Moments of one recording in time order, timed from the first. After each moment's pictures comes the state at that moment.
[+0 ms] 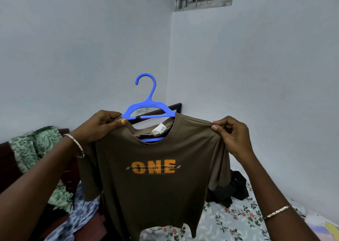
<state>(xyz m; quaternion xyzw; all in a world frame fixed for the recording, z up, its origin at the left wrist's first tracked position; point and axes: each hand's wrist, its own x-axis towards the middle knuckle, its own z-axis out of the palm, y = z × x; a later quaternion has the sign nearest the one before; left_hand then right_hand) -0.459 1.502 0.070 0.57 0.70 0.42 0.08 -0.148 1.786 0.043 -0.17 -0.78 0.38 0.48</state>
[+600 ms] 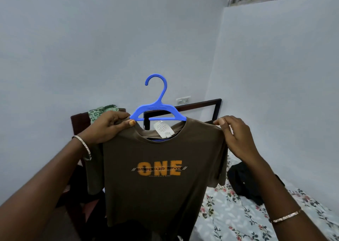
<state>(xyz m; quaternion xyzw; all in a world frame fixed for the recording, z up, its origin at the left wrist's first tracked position) -0.392 1.295 0.055 0.49 0.78 0.40 0.00 -0.166 1.634 0.039 -0.08 -0.89 0.23 0.39</state>
